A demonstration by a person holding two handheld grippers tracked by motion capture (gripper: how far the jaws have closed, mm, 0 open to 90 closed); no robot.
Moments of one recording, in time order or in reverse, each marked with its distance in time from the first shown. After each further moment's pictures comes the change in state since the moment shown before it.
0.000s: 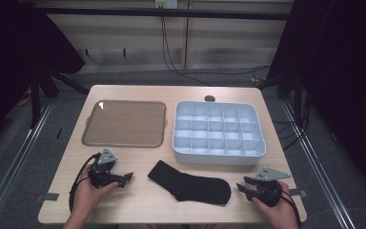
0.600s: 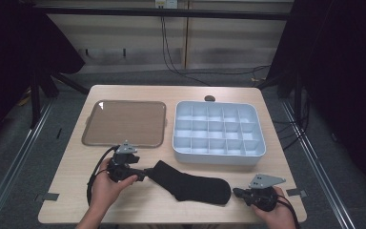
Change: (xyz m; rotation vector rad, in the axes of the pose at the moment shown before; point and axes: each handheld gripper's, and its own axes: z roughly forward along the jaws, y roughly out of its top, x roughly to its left) left arm -0.051 0.061 0.003 0.043 -0.160 -0.046; right arm 0.016 -0.006 0.001 0.001 0.137 -0.074
